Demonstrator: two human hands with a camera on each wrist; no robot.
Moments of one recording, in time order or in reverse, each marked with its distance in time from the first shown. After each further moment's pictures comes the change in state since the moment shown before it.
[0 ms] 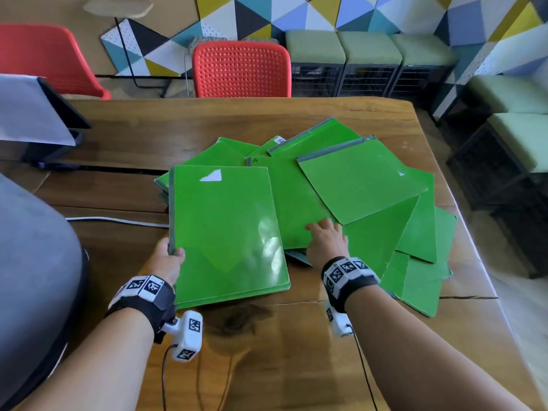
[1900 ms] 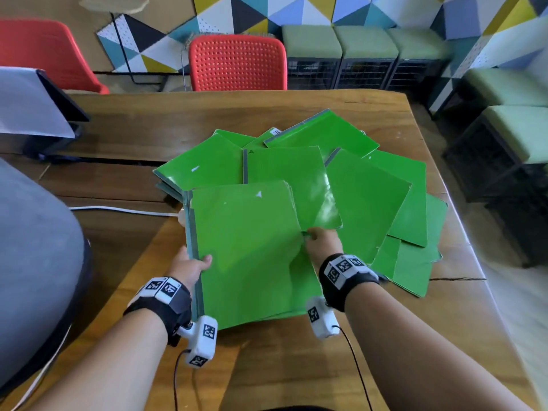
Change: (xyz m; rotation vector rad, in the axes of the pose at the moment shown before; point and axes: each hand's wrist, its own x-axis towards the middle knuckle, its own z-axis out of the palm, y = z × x) left_hand -0.031 -0.026 0.036 -0.107 -0.164 -0.065; right_hand -0.023 0.010 0.012 0.372 -0.078 0.286
